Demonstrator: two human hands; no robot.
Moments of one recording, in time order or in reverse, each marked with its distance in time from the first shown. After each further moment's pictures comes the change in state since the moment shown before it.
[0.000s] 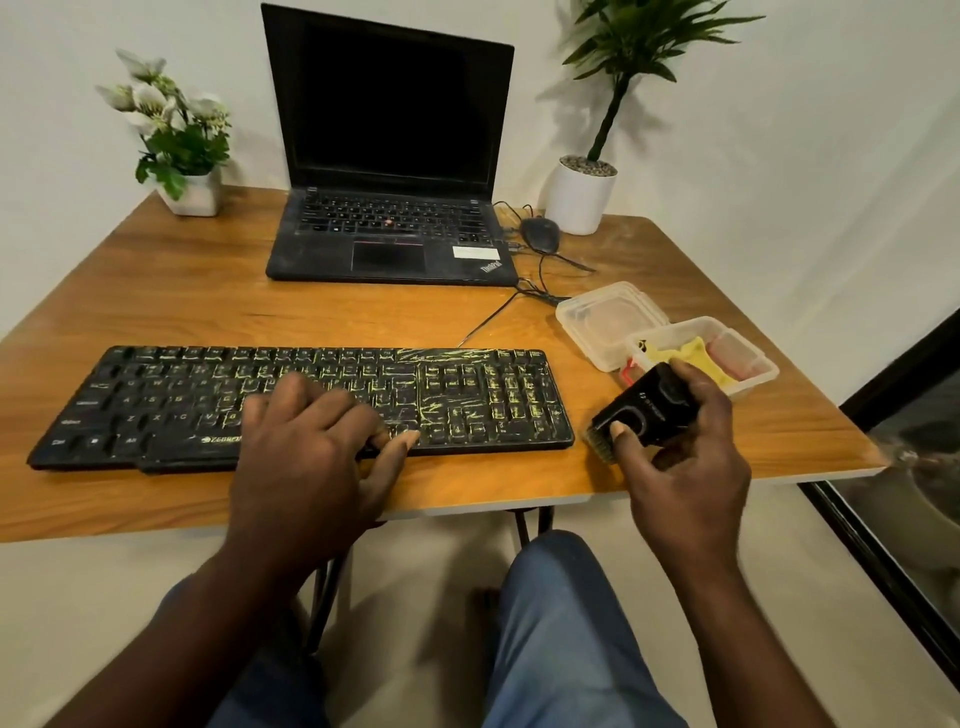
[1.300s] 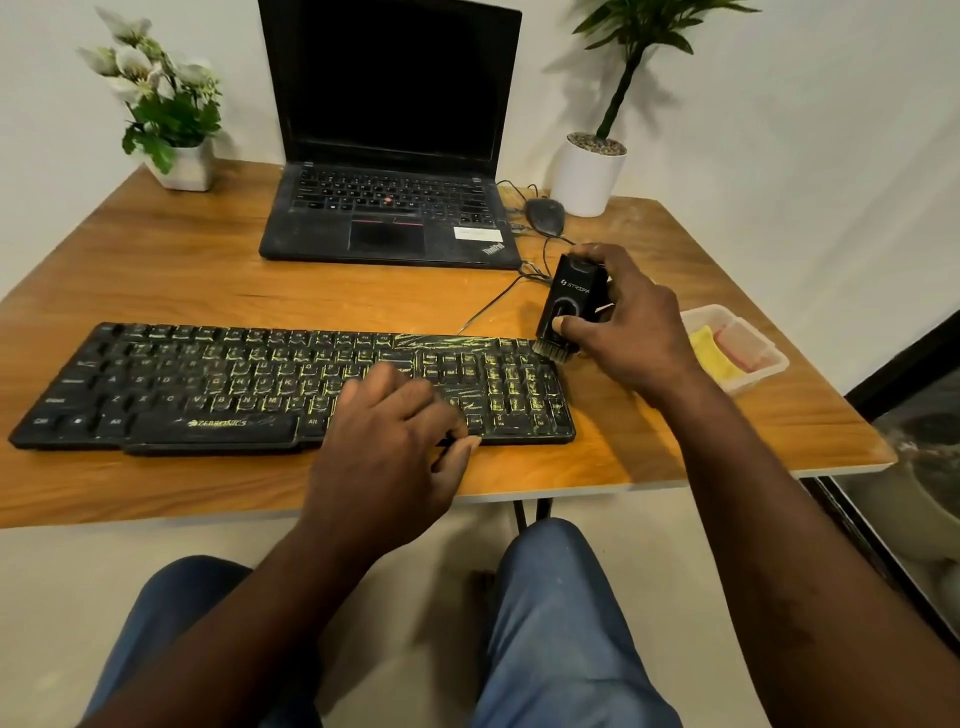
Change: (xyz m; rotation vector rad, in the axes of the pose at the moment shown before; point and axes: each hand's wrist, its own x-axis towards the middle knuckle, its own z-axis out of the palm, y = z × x) left_hand 0.012 0.040 0.029 -0.198 -0.052 0.107; right_hand 0.120 -0.028 0.047 -0.257 -0.400 -0.101
